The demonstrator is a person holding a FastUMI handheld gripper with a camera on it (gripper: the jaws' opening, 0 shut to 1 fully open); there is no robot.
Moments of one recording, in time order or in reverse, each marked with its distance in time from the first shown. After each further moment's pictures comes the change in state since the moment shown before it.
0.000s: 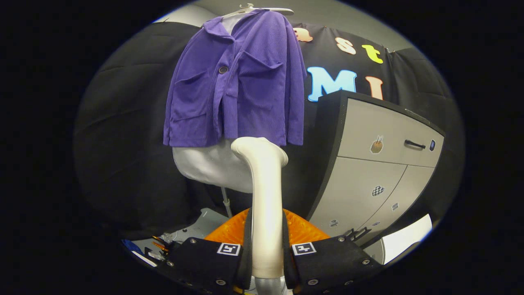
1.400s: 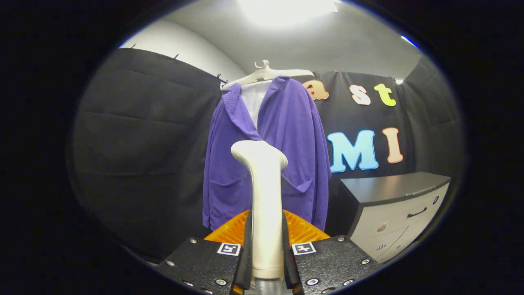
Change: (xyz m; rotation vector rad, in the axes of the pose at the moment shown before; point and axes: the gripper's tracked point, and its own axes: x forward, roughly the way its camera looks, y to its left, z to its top) arm -0.093 0.050 0.260 0.027 -0.500 0.159
